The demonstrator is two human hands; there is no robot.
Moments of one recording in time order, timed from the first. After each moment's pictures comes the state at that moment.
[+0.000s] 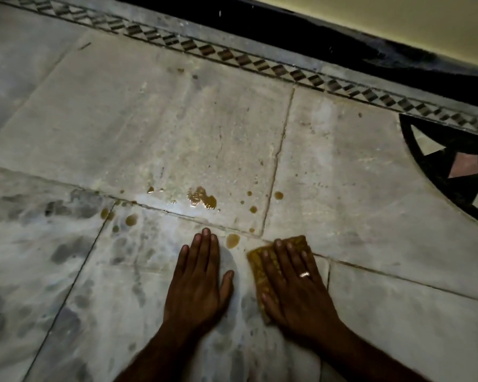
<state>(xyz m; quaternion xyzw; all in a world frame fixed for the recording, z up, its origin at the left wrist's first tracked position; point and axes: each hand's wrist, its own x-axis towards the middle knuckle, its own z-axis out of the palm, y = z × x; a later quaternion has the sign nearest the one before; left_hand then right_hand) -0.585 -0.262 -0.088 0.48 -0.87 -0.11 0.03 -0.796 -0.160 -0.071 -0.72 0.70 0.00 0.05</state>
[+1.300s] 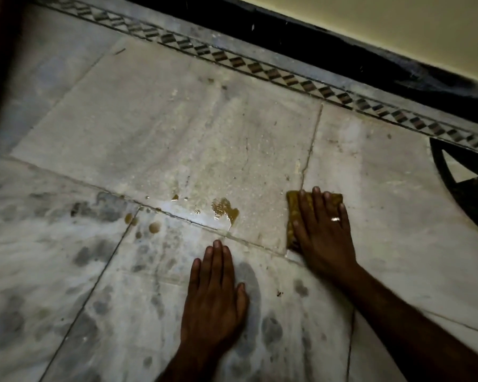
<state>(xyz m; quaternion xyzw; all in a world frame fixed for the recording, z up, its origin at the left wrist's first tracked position) -0.586 -0.263 -0.086 0.54 -0.83 -0.13 0.05 -0.850 -0.297 -0.070 -0.62 0.78 0.02 0.04</state>
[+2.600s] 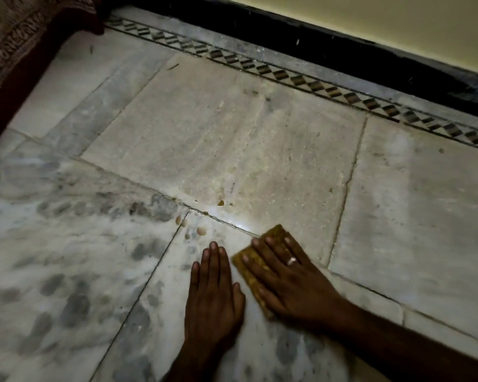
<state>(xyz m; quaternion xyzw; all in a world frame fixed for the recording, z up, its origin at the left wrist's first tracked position) -0.519 -0.281 -0.091 0.60 -0.80 -0.09 0.06 -0.728 -0.284 -0.072 -0.86 0.51 -0.01 0.01</state>
